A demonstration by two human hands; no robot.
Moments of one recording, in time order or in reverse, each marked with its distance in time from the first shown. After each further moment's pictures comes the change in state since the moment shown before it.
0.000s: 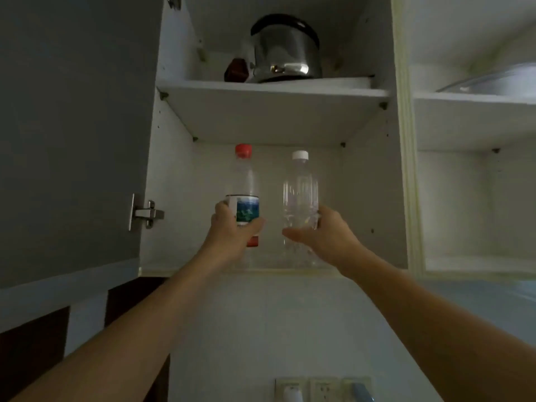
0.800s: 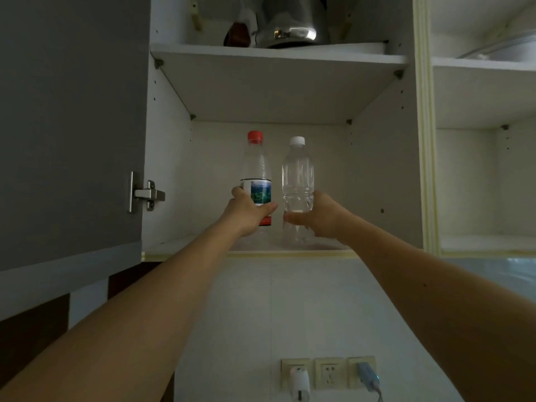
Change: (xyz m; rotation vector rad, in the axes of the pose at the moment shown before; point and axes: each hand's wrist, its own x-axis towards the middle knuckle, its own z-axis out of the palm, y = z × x) left_hand 0.032 -0.014 0.017 0.188 -0.201 -0.156; right_hand 0.043 0.019 0.023 -0.285 -0.131 0.033
